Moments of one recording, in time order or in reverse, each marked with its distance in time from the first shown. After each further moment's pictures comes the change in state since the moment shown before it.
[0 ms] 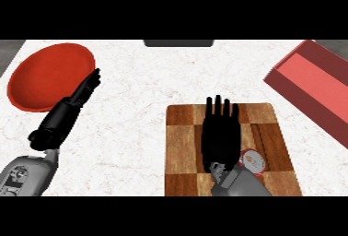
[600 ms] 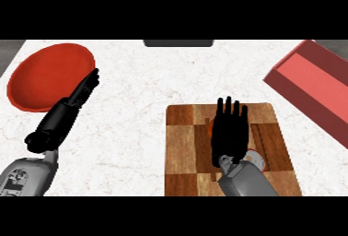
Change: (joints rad) left arm 0.017 -0.049 0.057 -0.030 -0.052 -0.052 0.012; right arm 0.034 -0.005 -0.086 0.101 0.052 -0.078 -0.050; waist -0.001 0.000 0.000
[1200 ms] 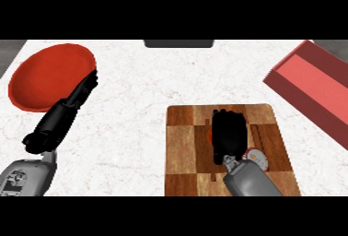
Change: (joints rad) left arm 0.011 -0.028 0.045 -0.001 -0.034 -0.051 -0.003; right arm -0.010 -0.052 0.025 0.063 0.066 -0.136 -0.172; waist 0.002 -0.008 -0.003
